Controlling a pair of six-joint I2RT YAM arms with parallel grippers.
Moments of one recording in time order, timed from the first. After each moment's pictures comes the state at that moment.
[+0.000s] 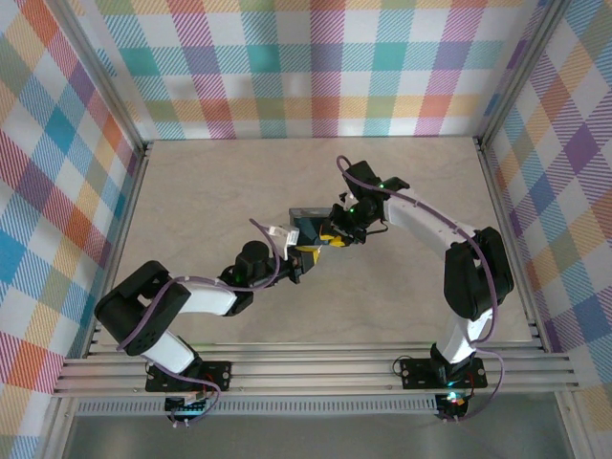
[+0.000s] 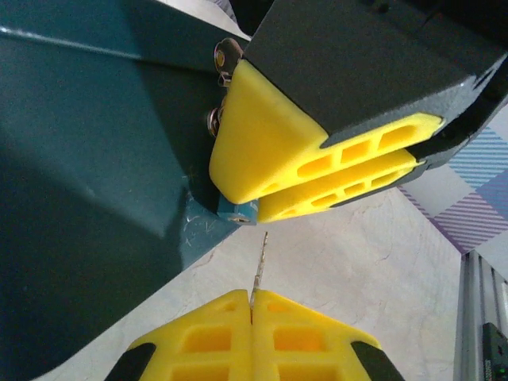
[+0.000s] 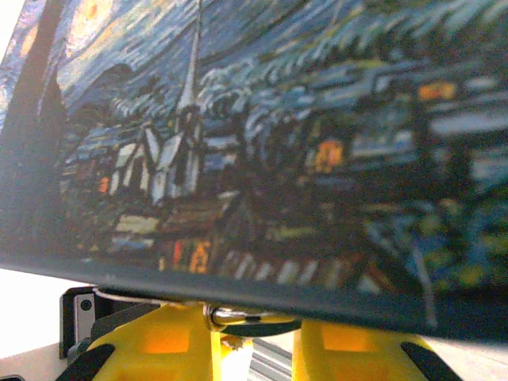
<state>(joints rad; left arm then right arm) -0.72 1.56 0.45 0.88 0.28 -0.51 0.53 1.76 1.40 -0.83 -0.52 0.81</state>
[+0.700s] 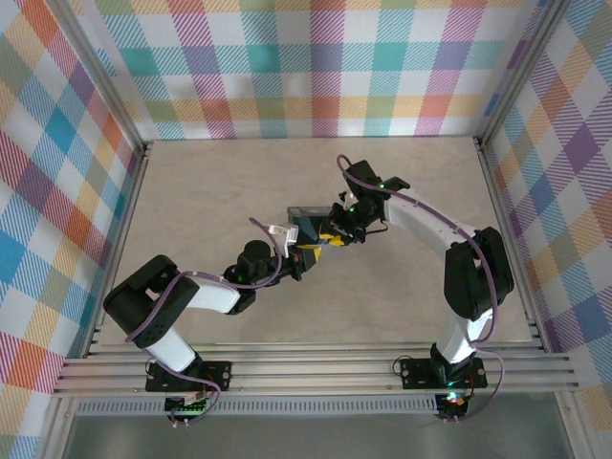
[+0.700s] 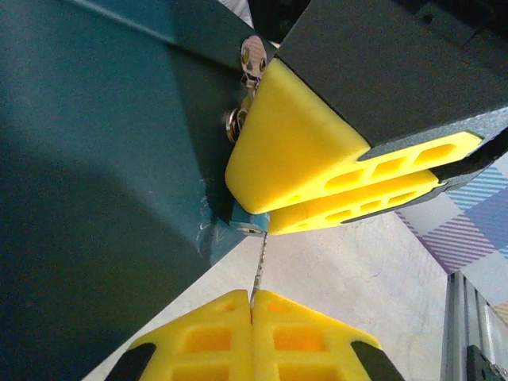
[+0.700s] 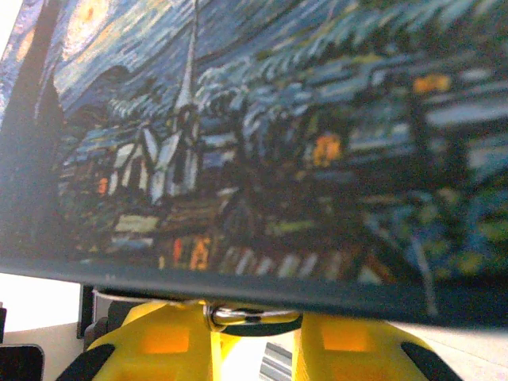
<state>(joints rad) -0.70 1.61 0.46 0.95 0.28 -0.59 0.53 1.76 1.40 -0.82 -0.53 0.81</state>
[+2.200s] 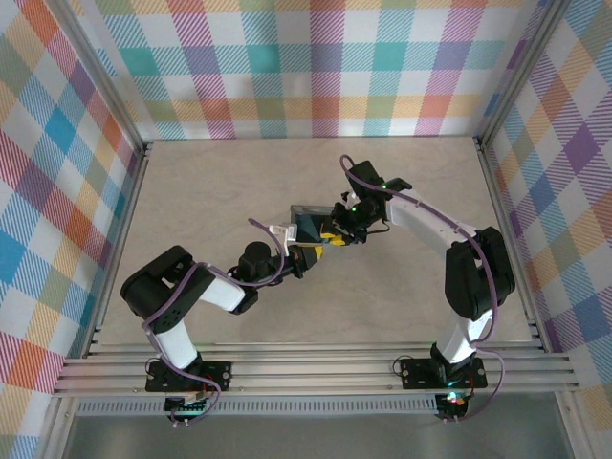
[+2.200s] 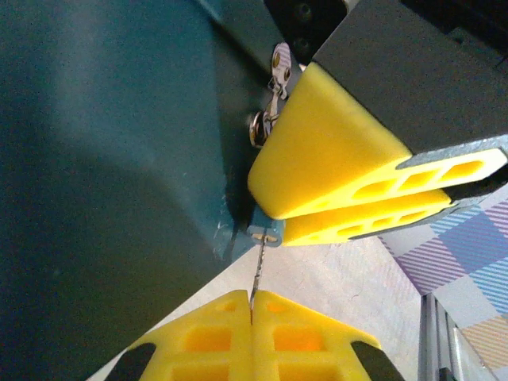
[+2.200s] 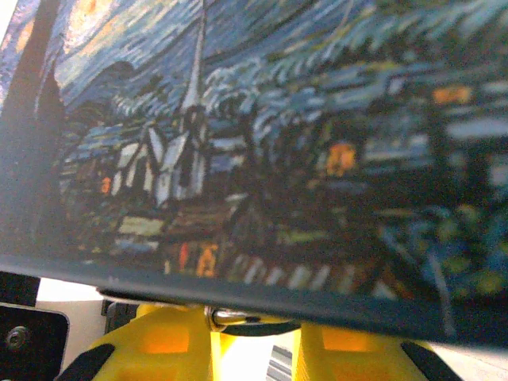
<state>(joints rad) -0.69 1.73 0.46 1.12 0.30 -0.69 0.52 1.76 1.38 -0.79 -0.55 0.83</state>
